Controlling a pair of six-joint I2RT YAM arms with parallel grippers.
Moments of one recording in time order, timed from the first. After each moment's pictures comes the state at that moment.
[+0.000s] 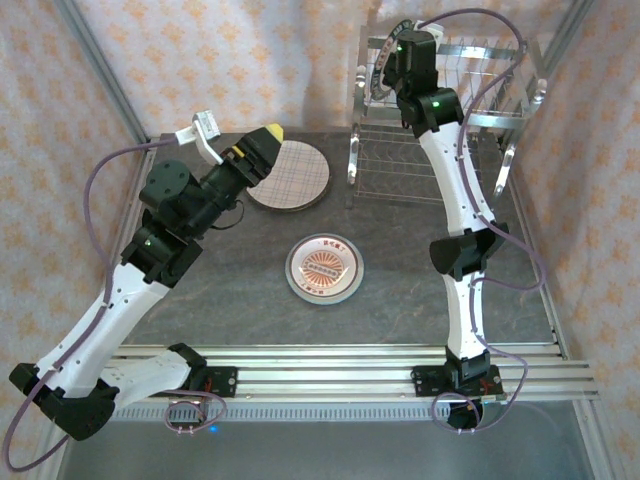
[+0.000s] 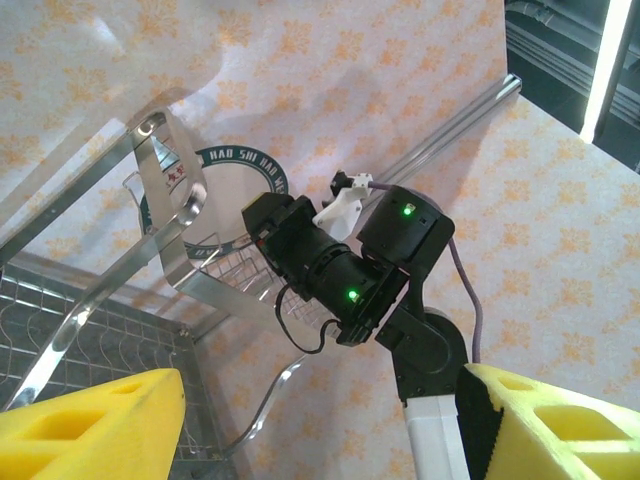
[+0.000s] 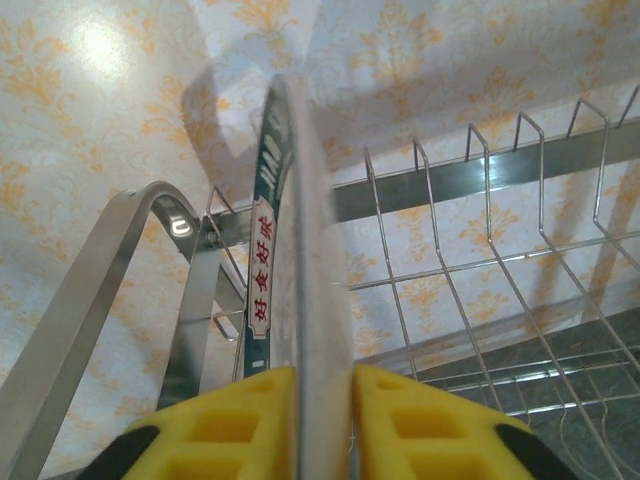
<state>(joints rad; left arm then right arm) -0.52 1.06 1.27 -0.06 0.05 -0.91 0.34 2.19 2.71 -0.80 0.41 0.36</state>
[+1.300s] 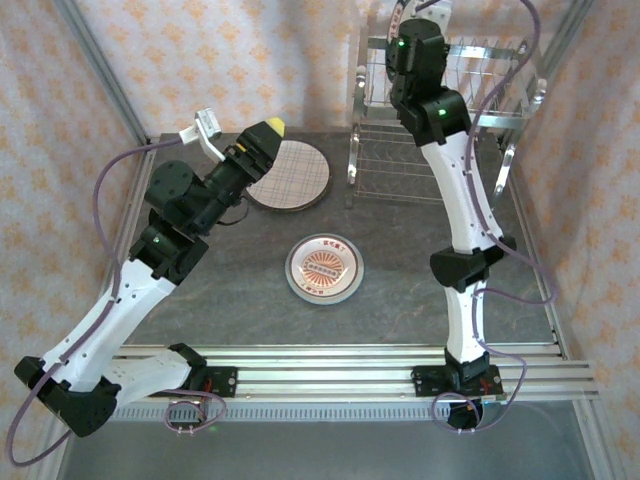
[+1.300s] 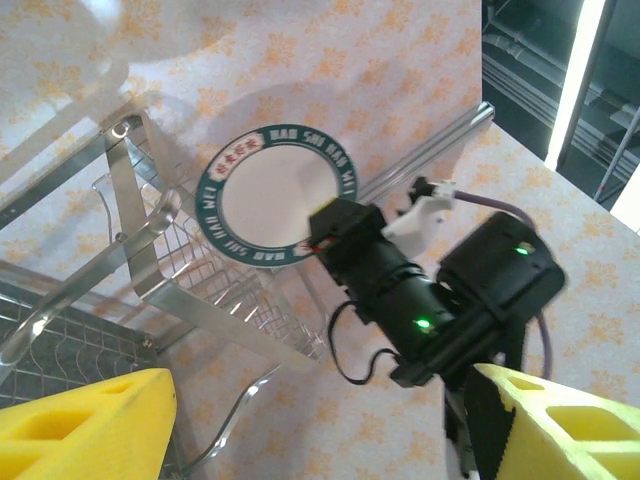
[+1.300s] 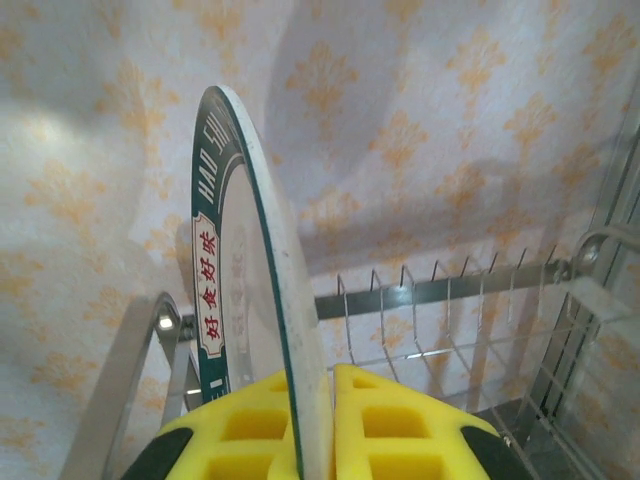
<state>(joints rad) -0.52 1.08 1.25 0.05 0.05 -0.99 0.45 2.07 2.75 -0.74 0.70 0.11</state>
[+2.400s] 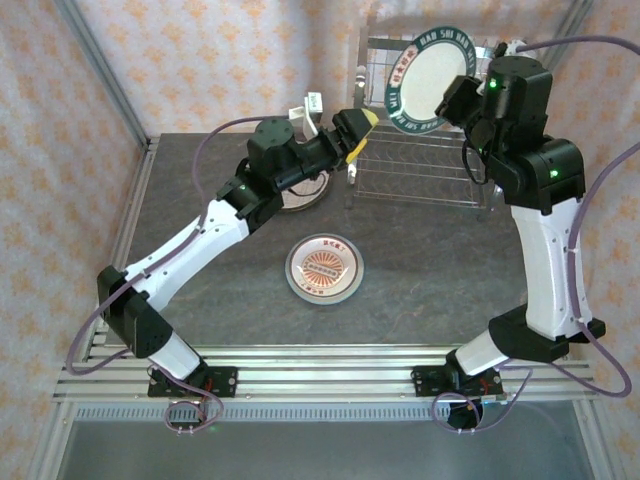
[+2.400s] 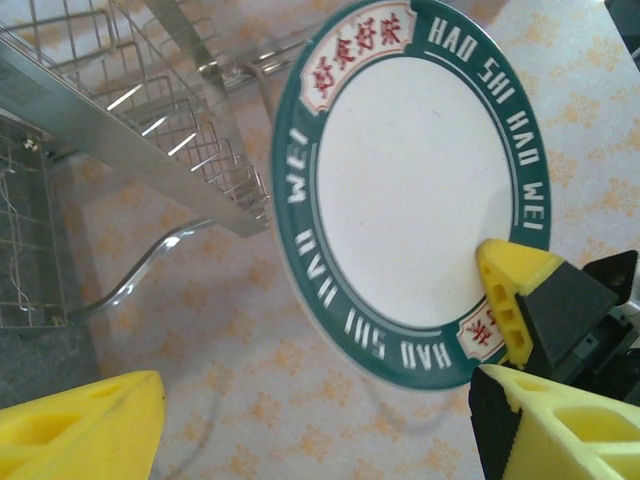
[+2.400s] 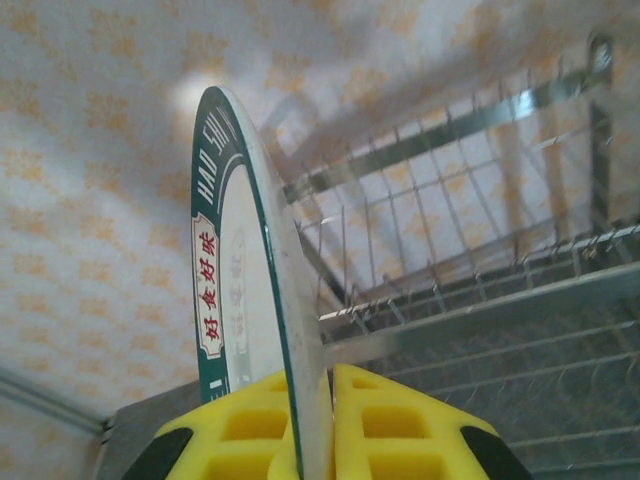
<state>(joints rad) -0.65 1.59 1.60 0.07 0.29 -1.25 0.39 1.51 2.31 -1.08 0.31 0.58</state>
